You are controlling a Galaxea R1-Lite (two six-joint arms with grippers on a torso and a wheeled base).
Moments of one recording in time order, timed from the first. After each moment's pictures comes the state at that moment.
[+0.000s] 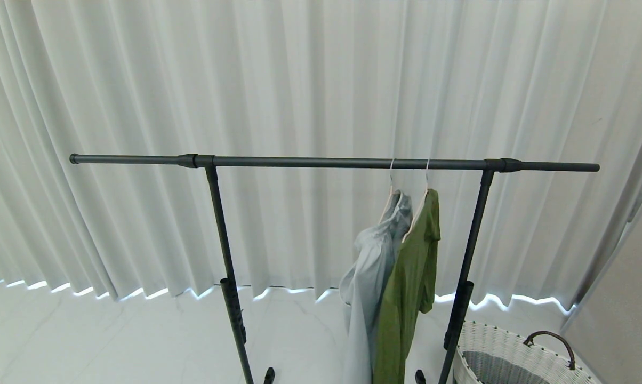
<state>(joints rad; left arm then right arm) 0.01 0.00 0.00 -0.05 -0.02 -0.02 0.00 0.00 0.00 0.00 -0.02 -0.05</state>
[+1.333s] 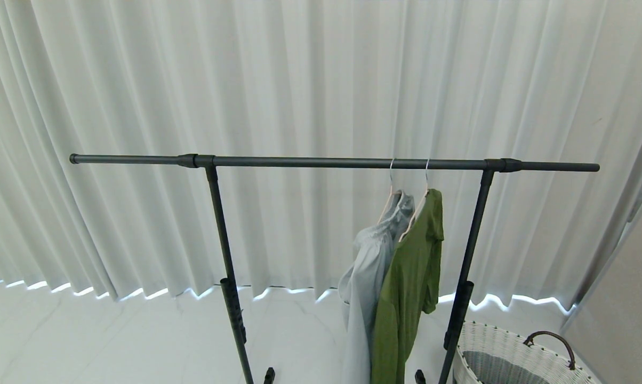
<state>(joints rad) 0.01 0.00 0.00 -0.05 -0.02 -0.02 0.00 0.00 0.00 0.00 -0.02 -0.05</state>
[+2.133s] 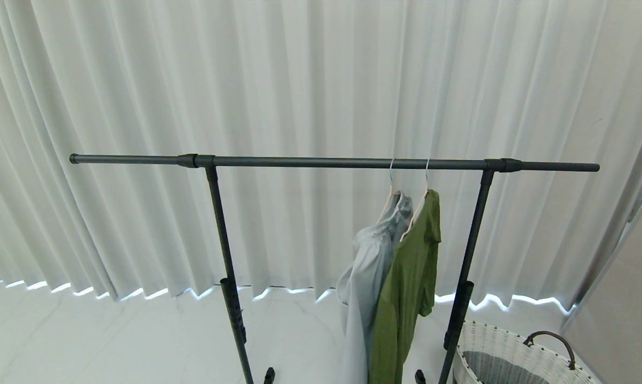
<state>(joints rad) 0.01 0.00 0.00 -0.05 -0.02 -0.02 0.00 0.00 0.00 0.00 -0.02 -0.05</state>
